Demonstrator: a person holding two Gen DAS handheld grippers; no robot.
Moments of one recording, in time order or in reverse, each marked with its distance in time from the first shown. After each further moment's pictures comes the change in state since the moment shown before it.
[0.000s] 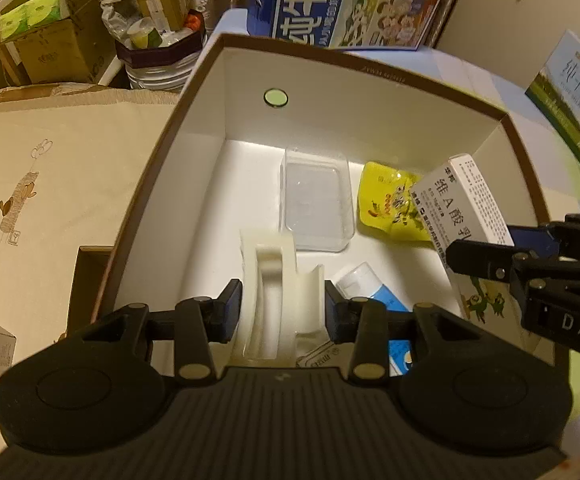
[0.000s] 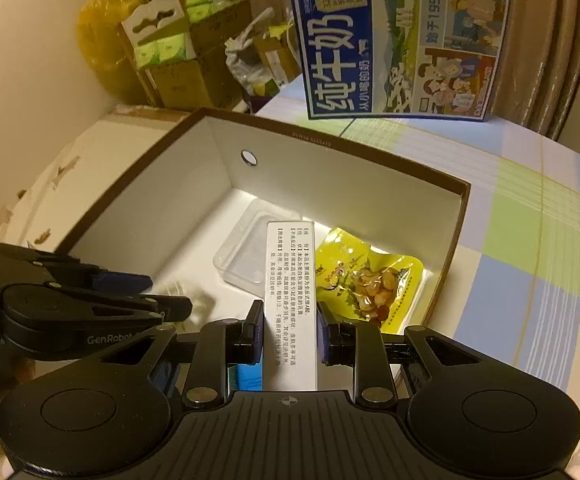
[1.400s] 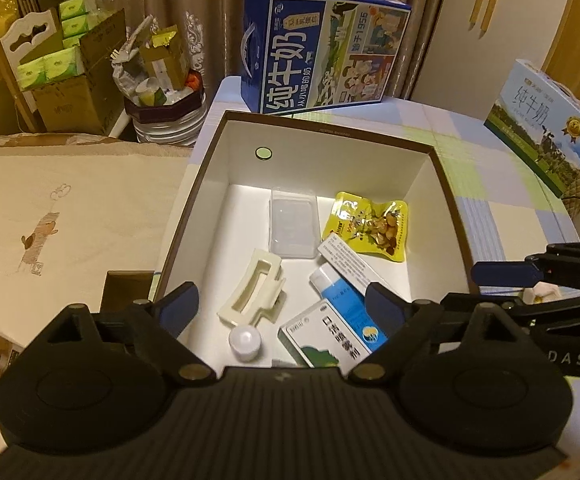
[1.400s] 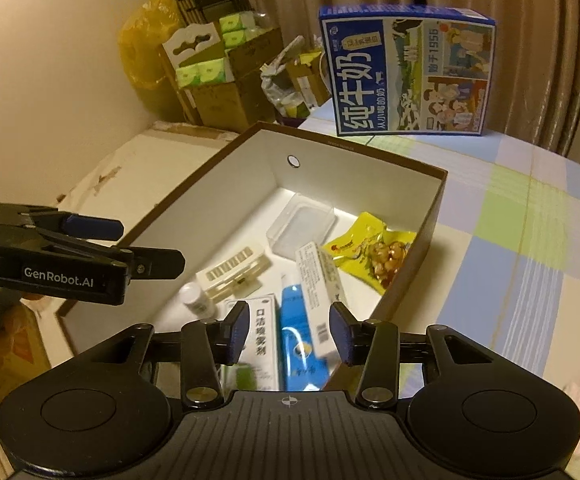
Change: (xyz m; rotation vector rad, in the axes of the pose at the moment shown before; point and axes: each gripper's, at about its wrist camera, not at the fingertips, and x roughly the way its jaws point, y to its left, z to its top) left arm -0.110 -0.013 -0.036 0.039 -0.171 -0.008; right arm -0.099 0.014 -0.048 -0.017 -0.080 0.093
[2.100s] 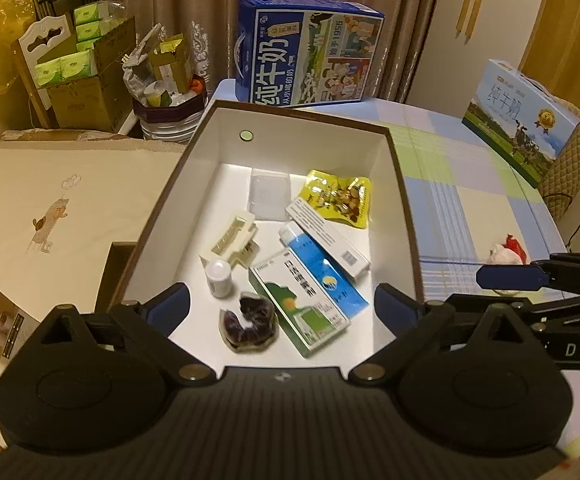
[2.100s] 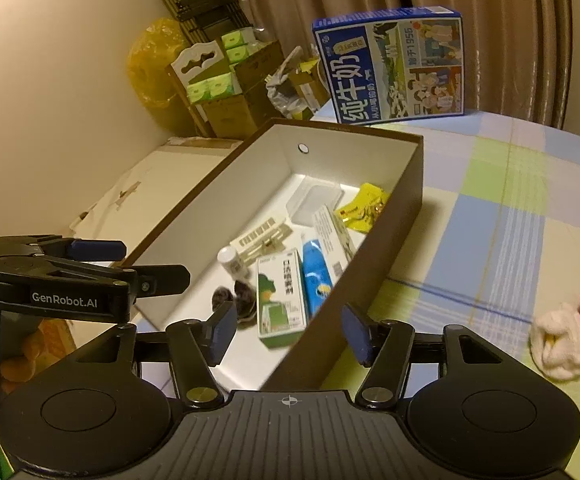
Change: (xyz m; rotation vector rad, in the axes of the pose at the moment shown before) left arm -0.065 -0.040 -0.056 -0.020 -0.034 0.014; right arm -0.076 0.007 -0.057 0.071 -0.037 0.051
